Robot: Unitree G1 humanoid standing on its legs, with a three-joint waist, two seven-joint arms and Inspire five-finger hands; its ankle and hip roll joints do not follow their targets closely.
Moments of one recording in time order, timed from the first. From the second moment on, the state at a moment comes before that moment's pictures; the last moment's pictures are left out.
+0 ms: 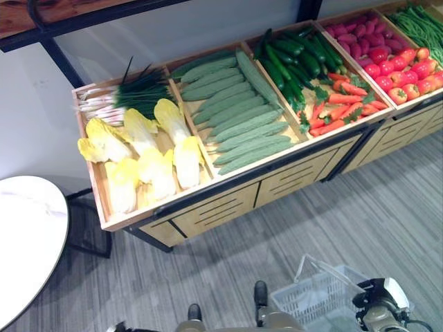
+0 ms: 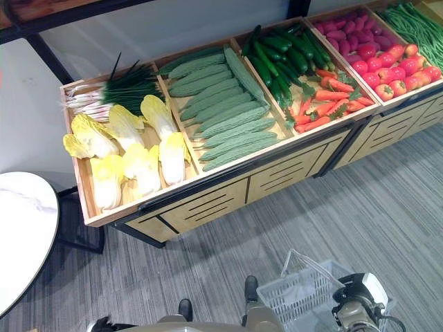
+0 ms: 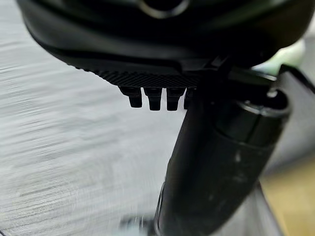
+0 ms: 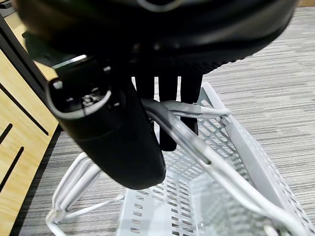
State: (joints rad) left arm -0.01 0.24 0.19 1.46 -0.11 0.00 0.44; right arm -0.06 -0.47 0.03 1.28 -0.14 -0.04 -0.44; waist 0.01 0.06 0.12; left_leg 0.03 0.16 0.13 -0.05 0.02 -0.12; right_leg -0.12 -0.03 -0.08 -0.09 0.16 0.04
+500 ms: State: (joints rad) left arm -0.03 0.49 0.17 0.55 -0.02 -0.11 0.83; right arm -0.03 -0.44 0.06 1.25 -0.20 -0.09 -0.45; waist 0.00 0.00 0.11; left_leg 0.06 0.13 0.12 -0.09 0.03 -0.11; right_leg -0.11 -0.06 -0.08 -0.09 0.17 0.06
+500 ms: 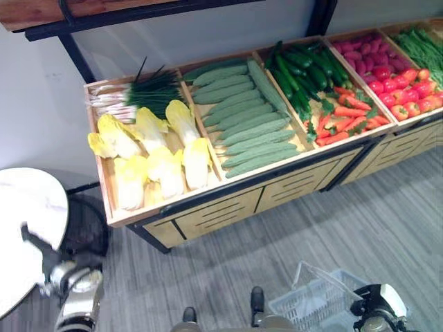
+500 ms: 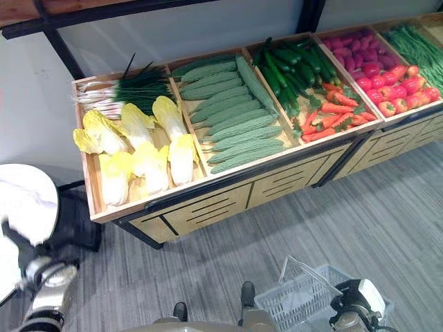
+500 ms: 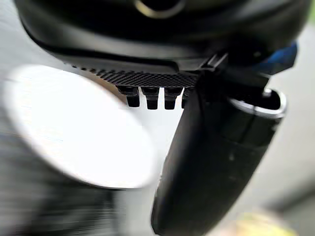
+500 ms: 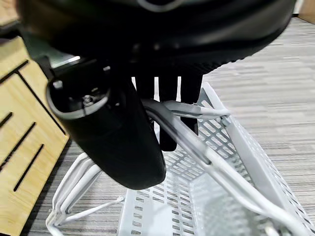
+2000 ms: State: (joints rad) left arm -0.20 0.48 0.04 0.67 0.10 0.02 0.69; right arm -0.09 -0.44 0.10 1.19 -0.20 -0.03 -0.43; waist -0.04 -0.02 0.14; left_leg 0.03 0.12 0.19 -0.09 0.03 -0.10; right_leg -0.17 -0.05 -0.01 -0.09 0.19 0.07
